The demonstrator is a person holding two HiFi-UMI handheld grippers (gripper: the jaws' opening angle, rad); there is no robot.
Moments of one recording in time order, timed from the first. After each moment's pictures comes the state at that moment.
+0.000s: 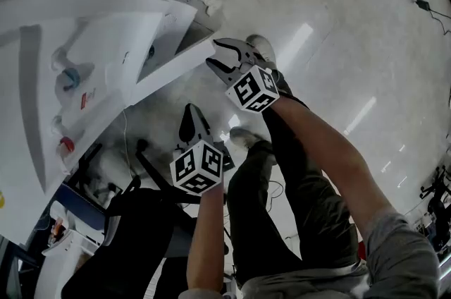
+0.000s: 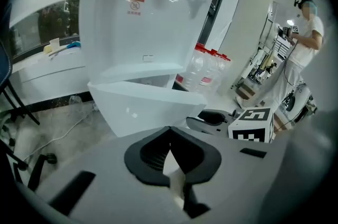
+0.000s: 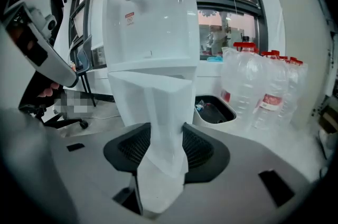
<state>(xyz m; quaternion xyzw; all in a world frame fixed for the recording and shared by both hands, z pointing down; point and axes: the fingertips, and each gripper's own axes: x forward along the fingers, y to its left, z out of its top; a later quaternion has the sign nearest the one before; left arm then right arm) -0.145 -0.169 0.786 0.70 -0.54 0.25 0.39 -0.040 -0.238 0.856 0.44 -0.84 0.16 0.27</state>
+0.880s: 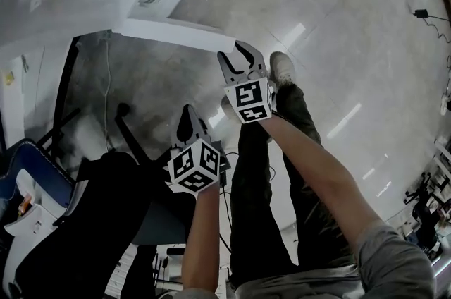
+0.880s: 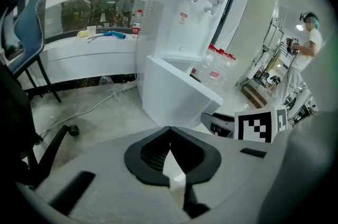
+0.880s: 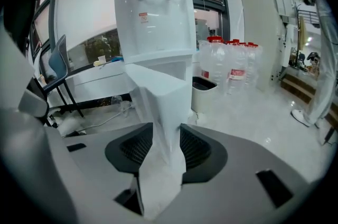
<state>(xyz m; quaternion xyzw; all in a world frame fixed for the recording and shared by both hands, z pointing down) -0.264 -0.001 0.795 0.67 -0.56 0.24 0.41 -0.111 -0.076 0.853 0.58 -0.73 0.24 0.26</state>
